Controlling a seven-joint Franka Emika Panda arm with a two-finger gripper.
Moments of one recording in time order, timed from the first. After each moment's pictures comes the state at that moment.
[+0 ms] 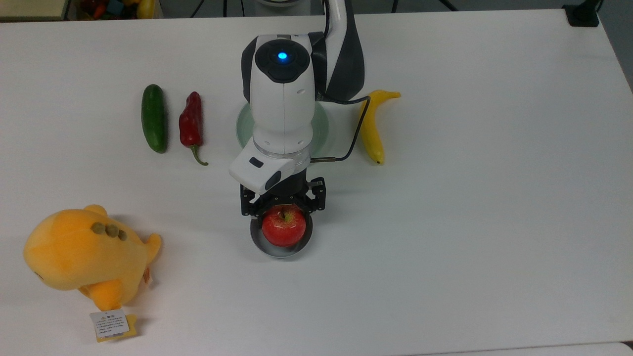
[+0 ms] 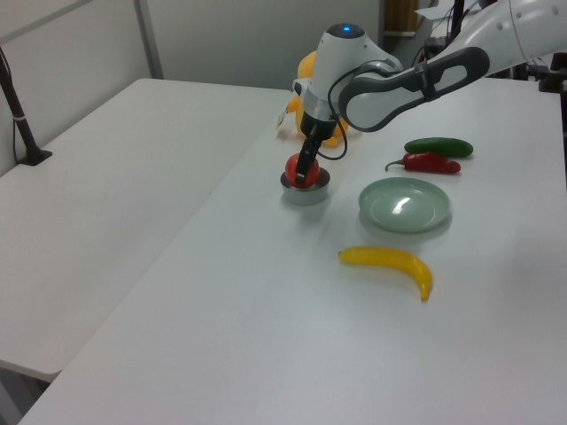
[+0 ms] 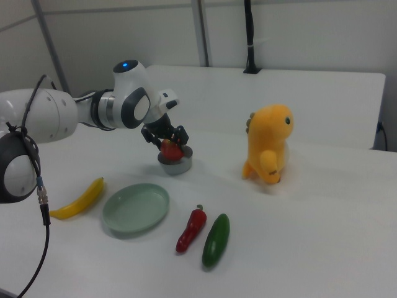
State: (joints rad) arm 0.18 0.71 -0.09 -1.30 -0.02 2.33 -0.04
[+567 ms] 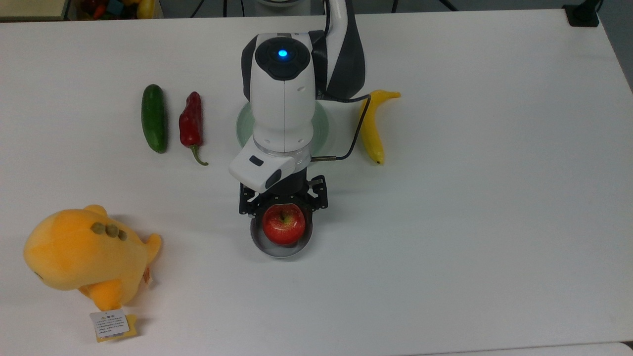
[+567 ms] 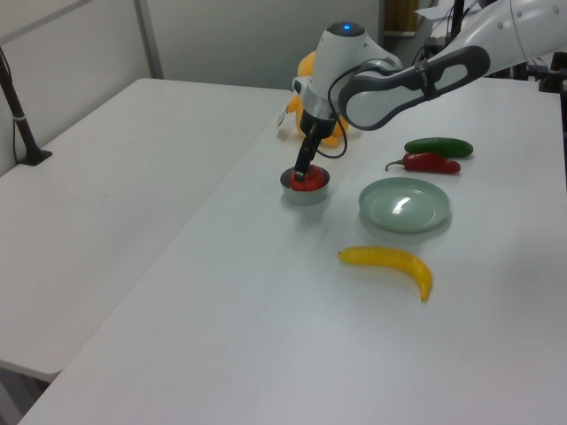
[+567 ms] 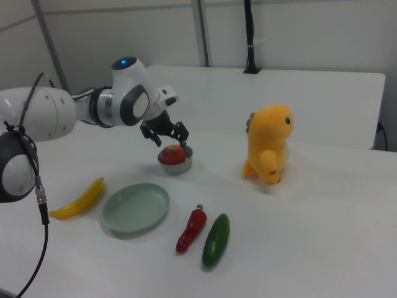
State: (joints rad) arm 0.18 0.70 -0.09 -1.30 -0.02 2.33 -0.04
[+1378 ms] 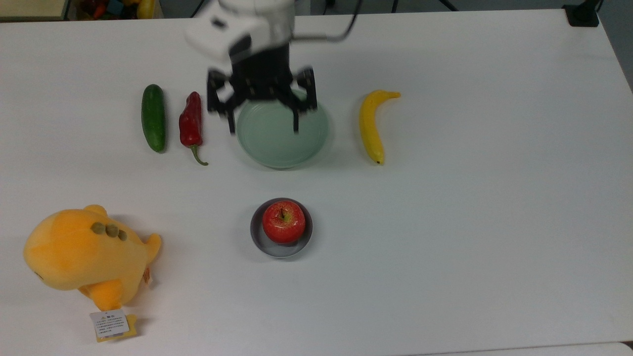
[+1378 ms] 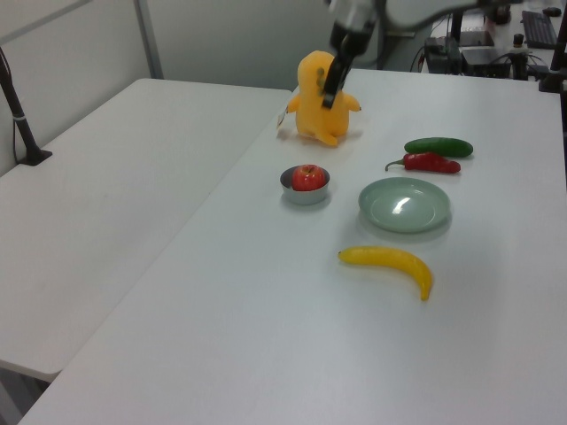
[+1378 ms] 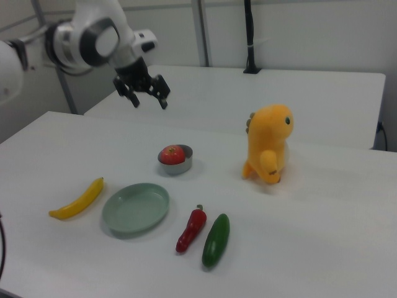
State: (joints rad) arm 0.17 0.33 -0.09 -1.38 -0.01 2.01 -0.04
